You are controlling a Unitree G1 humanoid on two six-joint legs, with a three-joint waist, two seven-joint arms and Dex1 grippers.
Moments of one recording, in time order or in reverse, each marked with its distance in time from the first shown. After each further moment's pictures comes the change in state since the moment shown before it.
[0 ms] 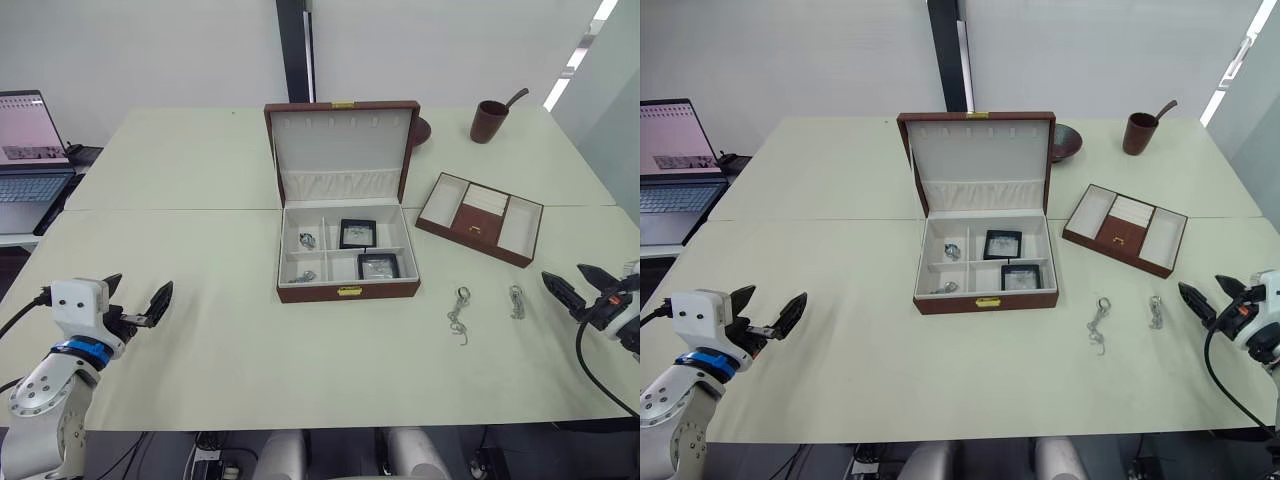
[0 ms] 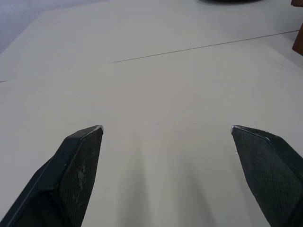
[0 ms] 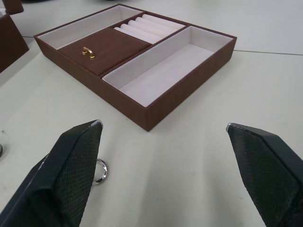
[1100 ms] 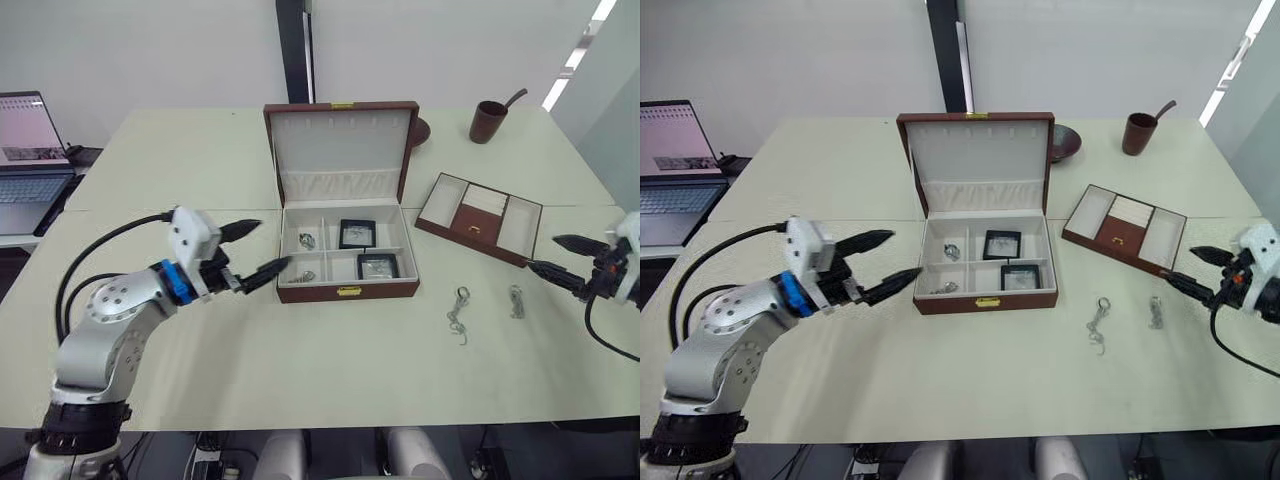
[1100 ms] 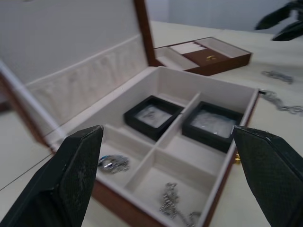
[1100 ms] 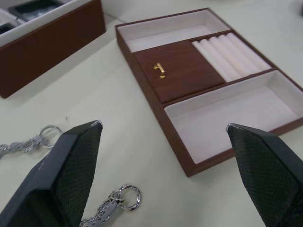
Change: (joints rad) left arm -0.394 0.121 -0.419 -0.225 -0.139 0.234 -0.393; right arm -0.292 -0.279 0.299 0.143 -0.081 0.008 0.364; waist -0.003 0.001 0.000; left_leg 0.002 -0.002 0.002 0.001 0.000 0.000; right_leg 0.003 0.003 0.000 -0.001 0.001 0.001
